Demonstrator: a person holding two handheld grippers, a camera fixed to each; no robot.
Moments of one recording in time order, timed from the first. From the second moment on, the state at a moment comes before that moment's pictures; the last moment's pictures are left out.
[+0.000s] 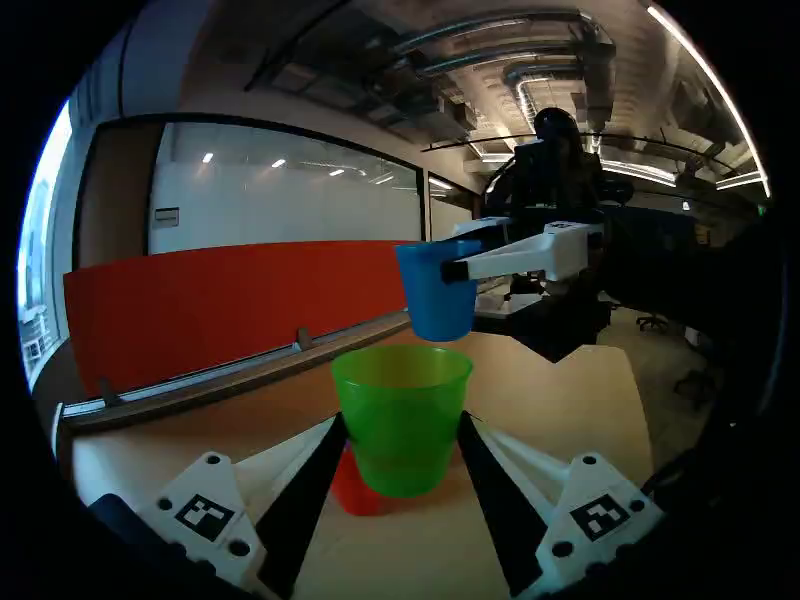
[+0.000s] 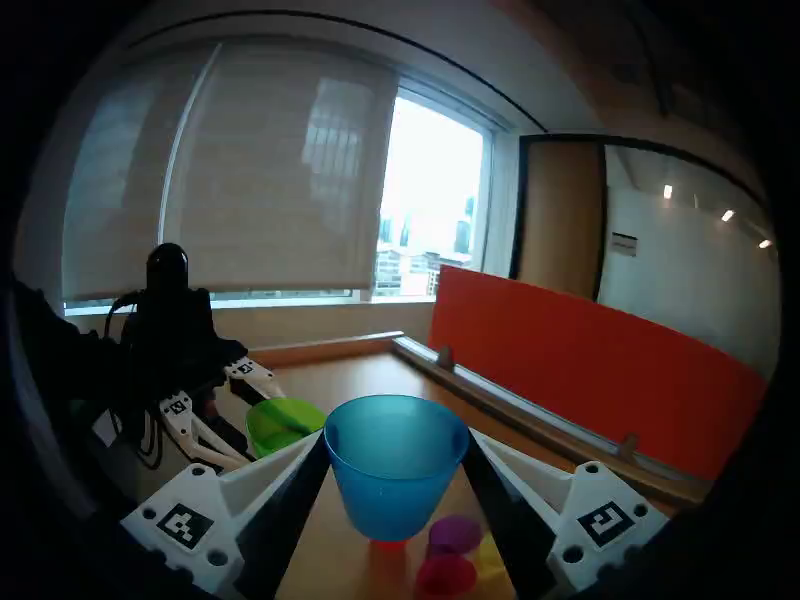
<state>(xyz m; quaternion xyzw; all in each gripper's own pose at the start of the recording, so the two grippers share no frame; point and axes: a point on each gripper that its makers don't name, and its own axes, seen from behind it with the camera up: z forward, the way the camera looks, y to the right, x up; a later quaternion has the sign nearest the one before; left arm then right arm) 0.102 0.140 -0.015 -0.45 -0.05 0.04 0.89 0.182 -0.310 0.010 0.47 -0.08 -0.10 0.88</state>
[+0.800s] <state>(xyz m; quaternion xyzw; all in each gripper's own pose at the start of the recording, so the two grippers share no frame) 0.058 0.144 -0.022 -0.46 -0.11 0.07 0.88 0.106 -0.281 -0.010 0.47 -0.11 -0.14 0.86</state>
